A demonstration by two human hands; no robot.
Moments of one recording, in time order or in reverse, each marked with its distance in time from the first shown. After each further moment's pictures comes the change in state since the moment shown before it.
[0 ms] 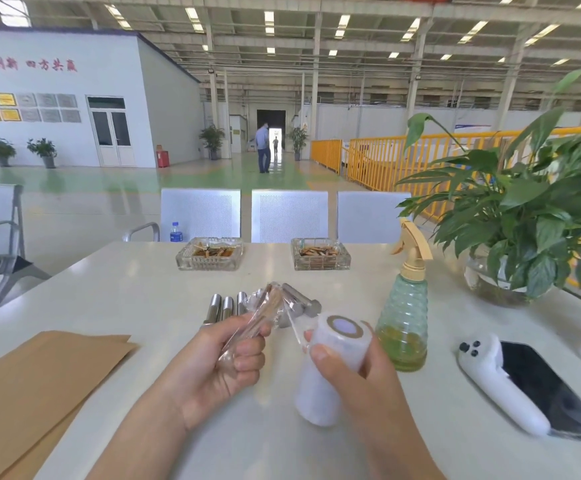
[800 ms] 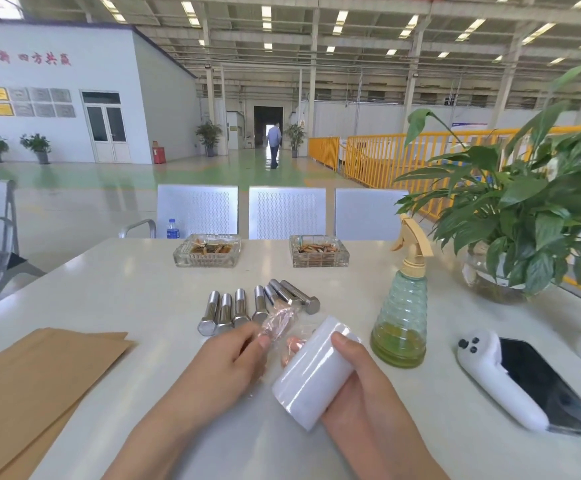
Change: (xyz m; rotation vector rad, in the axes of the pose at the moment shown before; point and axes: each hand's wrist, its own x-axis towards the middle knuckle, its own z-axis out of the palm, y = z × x) left_hand -0.006 -0.017 -0.006 1.156 0.244 0.362; right_hand -0.002 -0.002 0.009 0.672 -0.130 0.361
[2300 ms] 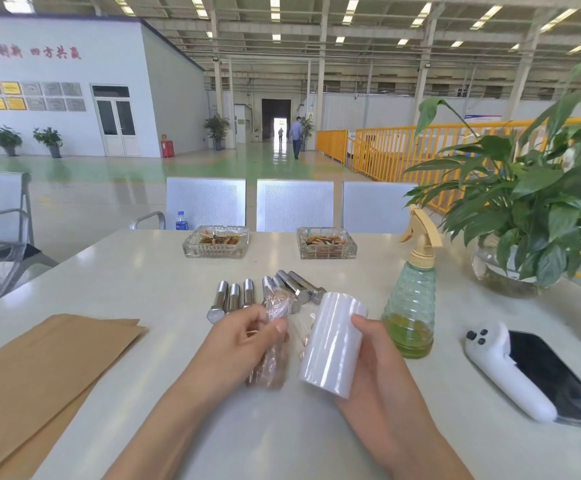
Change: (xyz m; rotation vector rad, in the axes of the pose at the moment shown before) left_hand 0.004 0.000 0.007 -0.321 0.034 -0.055; right_hand 0.001 -0.007 -0.007 -0.023 0.004 -0.021
